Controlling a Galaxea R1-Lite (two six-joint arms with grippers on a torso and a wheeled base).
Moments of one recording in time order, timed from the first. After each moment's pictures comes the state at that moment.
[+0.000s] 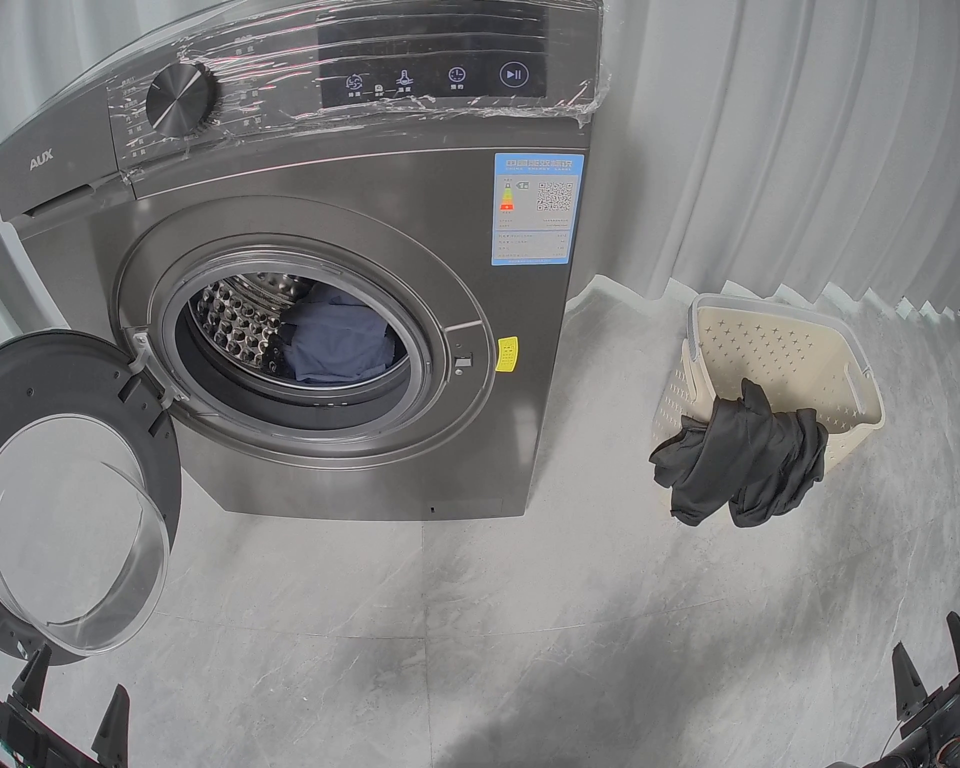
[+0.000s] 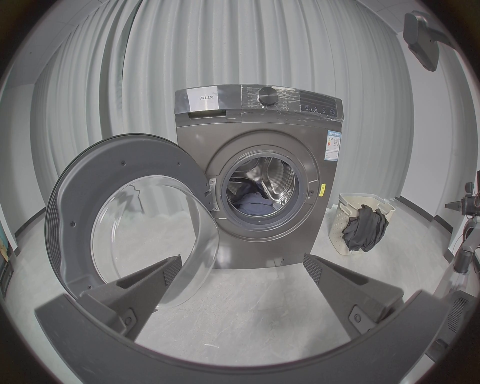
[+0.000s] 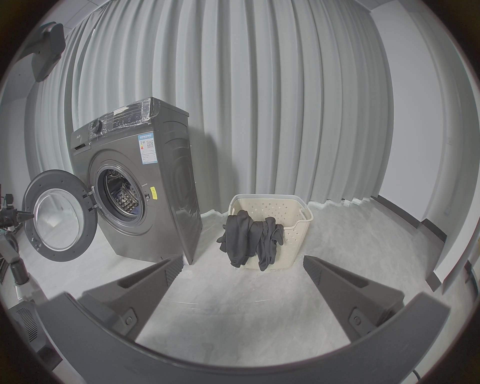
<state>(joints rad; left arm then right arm) 0.00 0.01 -0.02 0.01 0.00 0.01 0.01 0.01 -0.02 0.00 -0.05 0.02</state>
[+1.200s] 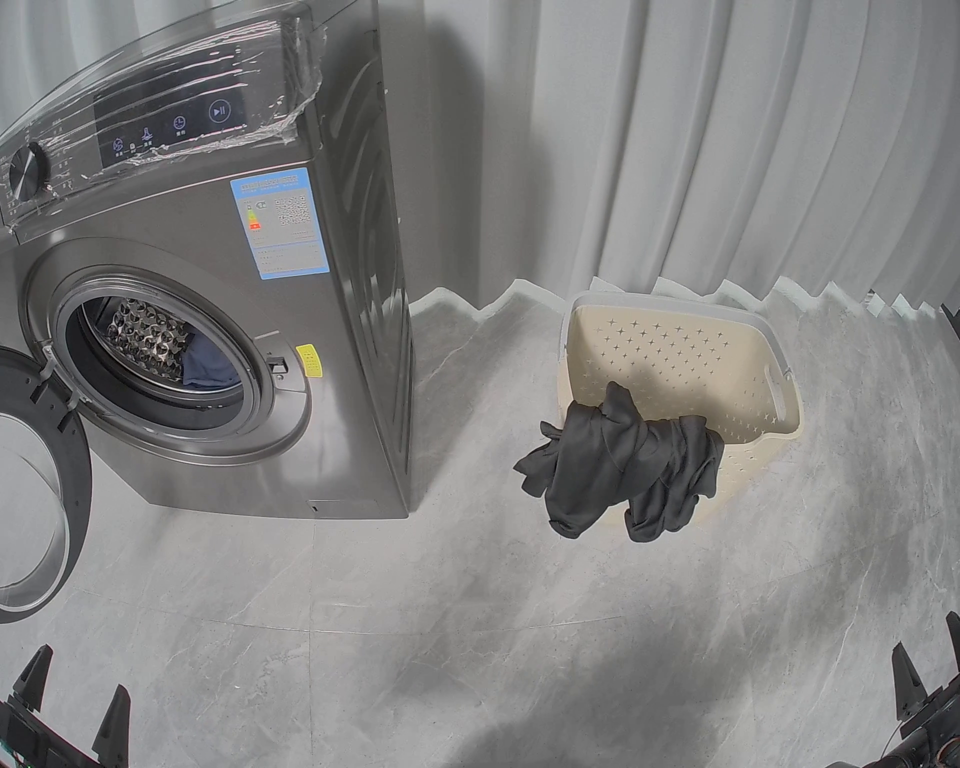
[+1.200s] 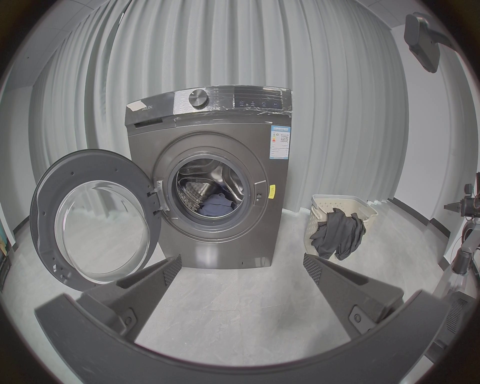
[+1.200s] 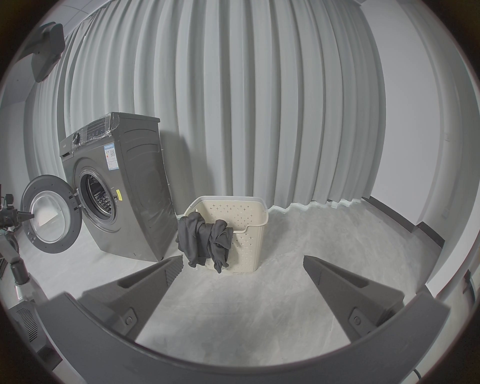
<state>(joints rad) 0.00 0.01 -0.02 0.01 -0.01 0.01 0.01 0.01 -0.02 0.00 -0.05 0.02</state>
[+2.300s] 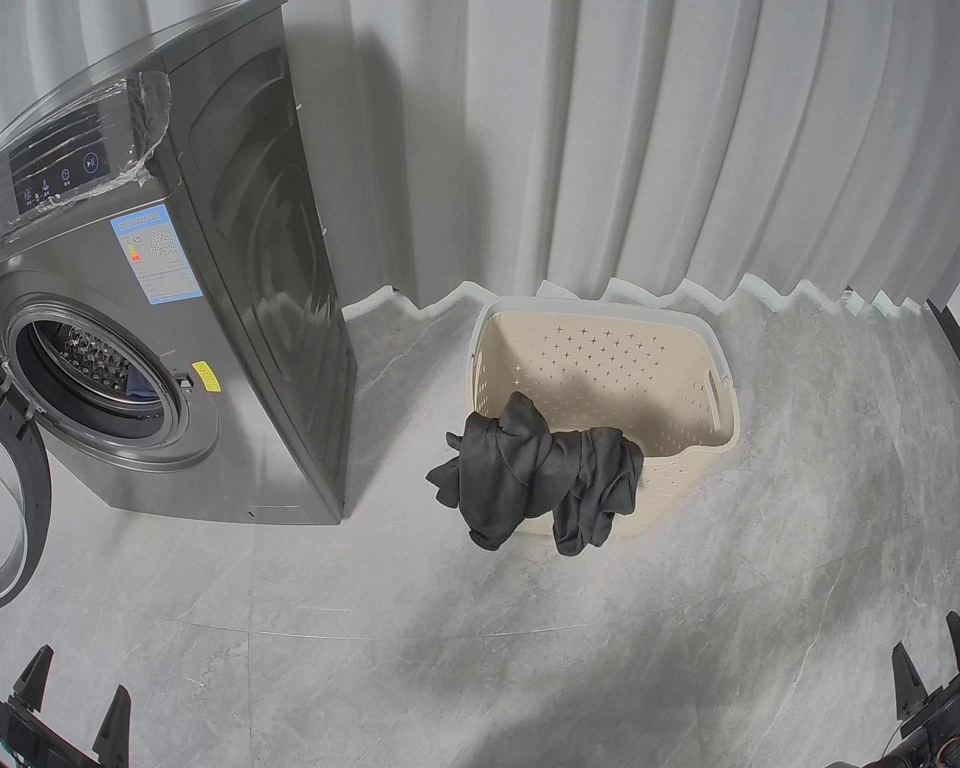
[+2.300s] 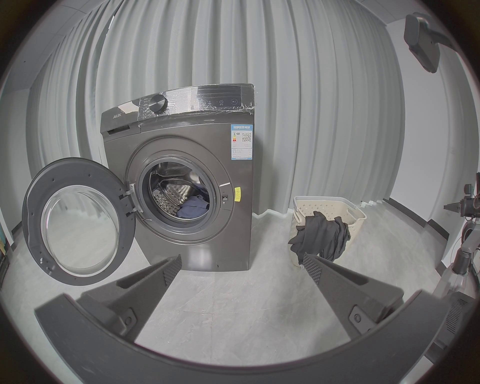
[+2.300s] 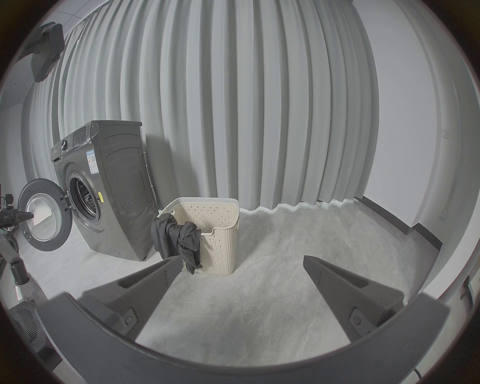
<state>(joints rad) 0.00 0.01 -0.02 0.01 -0.01 0.01 0.01 0.01 -0.02 0.00 -0.05 0.02</state>
